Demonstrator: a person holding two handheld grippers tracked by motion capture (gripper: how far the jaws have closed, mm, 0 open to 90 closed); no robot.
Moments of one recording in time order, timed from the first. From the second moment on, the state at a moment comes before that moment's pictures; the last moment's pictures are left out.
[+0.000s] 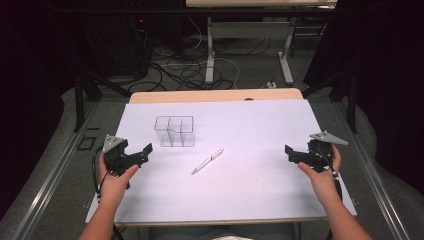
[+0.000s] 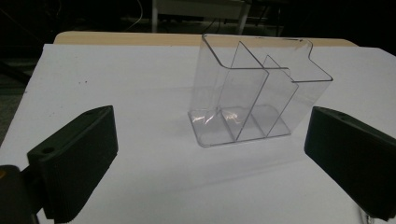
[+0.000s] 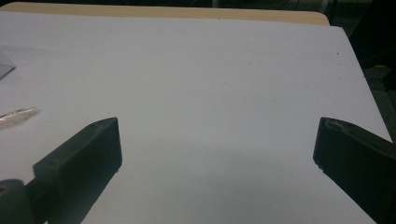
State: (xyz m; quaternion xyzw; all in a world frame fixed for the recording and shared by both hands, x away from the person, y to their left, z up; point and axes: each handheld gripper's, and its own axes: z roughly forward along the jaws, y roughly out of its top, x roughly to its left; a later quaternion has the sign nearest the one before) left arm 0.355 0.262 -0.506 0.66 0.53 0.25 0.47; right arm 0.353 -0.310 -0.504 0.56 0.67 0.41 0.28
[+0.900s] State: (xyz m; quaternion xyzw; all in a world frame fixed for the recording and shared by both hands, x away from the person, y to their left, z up) left arm 0.380 0.256 -0.474 0.63 0.57 0.28 0.44; right arm 0.352 -0.296 -0.511 0.55 0.68 0.40 0.28
